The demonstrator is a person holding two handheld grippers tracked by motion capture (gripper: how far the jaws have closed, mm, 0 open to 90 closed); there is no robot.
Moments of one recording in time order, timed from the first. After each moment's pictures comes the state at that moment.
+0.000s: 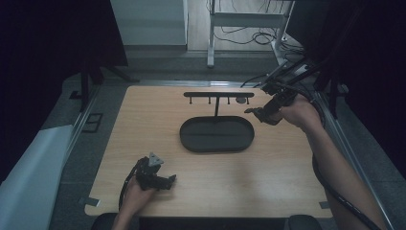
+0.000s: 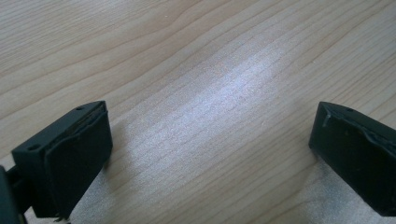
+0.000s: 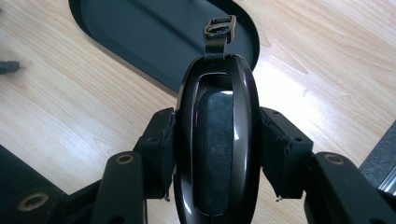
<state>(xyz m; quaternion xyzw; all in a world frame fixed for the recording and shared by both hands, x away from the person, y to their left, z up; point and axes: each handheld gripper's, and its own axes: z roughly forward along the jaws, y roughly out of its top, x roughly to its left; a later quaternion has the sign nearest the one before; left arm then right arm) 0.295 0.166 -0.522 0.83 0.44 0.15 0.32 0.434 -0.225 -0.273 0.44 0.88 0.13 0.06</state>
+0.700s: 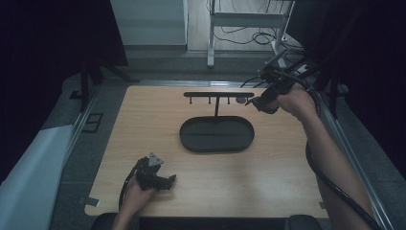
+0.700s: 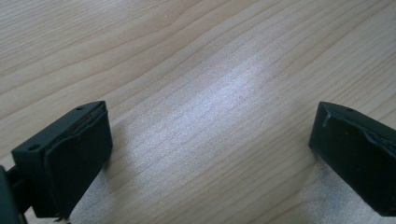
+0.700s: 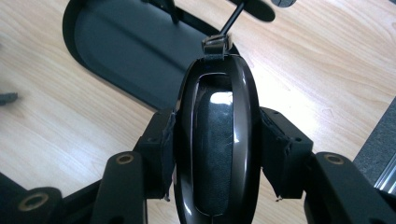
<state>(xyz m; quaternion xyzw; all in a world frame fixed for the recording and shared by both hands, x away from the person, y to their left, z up) 0.295 0.166 -0.522 0.83 0.44 0.15 0.32 0.457 -0.217 -0.256 0.46 0.87 0.14 0.08</state>
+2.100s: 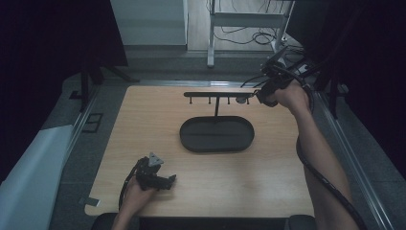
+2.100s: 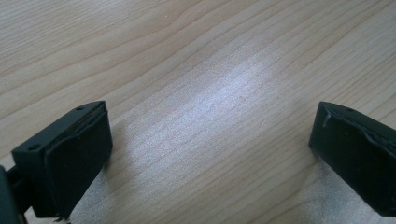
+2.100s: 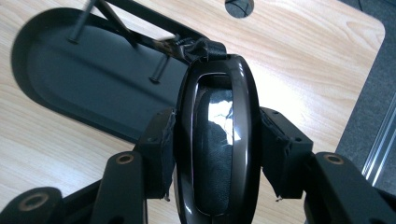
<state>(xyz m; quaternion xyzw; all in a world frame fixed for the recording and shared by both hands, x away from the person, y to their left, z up) 0.295 0.166 -0.523 0.82 0.44 0.15 0.32 0.487 -0.226 -0.268 0.51 0.84 0.13 0.12</state>
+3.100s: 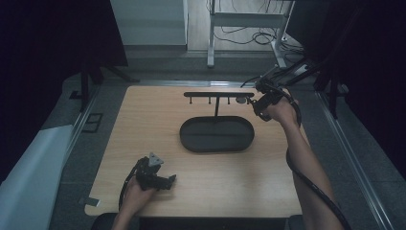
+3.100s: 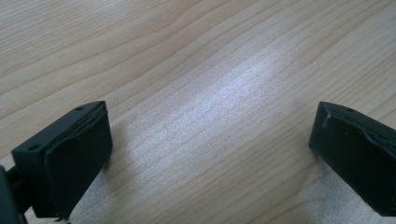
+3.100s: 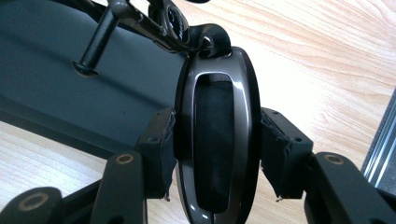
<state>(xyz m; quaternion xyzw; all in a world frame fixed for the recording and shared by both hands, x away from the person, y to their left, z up) 0.295 0.166 -0.522 0.82 0.44 0.15 0.32 0.501 -0.226 -0.342 0.52 0.84 0.12 0.12</state>
